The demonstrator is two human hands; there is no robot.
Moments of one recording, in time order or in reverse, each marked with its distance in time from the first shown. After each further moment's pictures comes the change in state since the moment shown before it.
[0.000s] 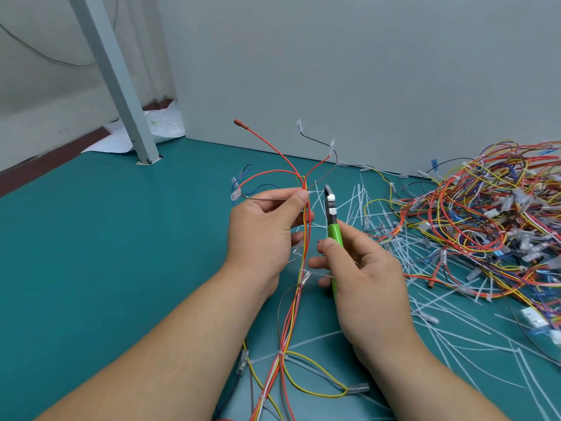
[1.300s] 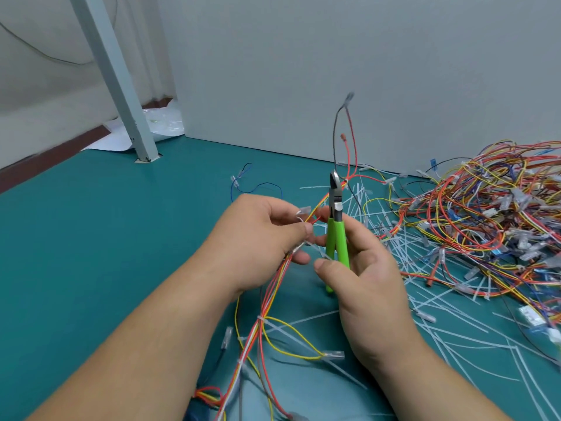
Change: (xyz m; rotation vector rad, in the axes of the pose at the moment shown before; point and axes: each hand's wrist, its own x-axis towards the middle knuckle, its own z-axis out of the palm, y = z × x) left_hand -0.014 0.032 -0.026 0.574 -0.347 -0.055; right_hand -0.004 0.001 -0.005 0.173 -0.180 -0.107
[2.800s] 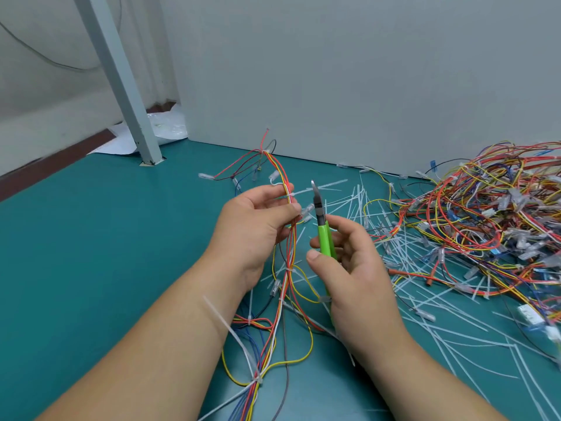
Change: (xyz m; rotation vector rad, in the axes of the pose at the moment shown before) left_hand 0.024 -0.013 0.010 -0.529 0.232 0.015; right_hand -0.003 -0.001 0.008 -0.190 0.076 0.047
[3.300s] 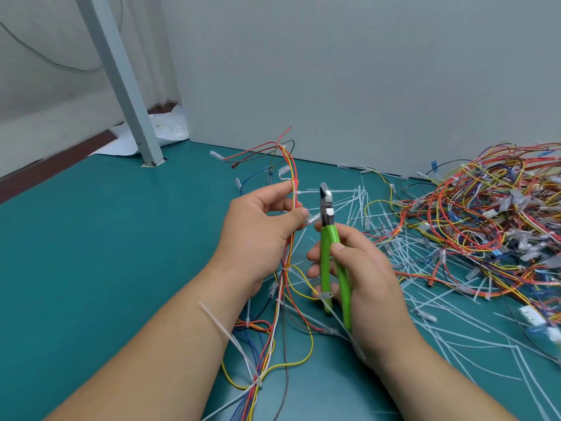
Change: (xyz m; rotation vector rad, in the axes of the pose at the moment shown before) left_hand -0.003 -0.004 0.002 0.203 -0.005 0.182; right_hand 0.002 -0.008 -0.006 0.269 -0.077 0.229
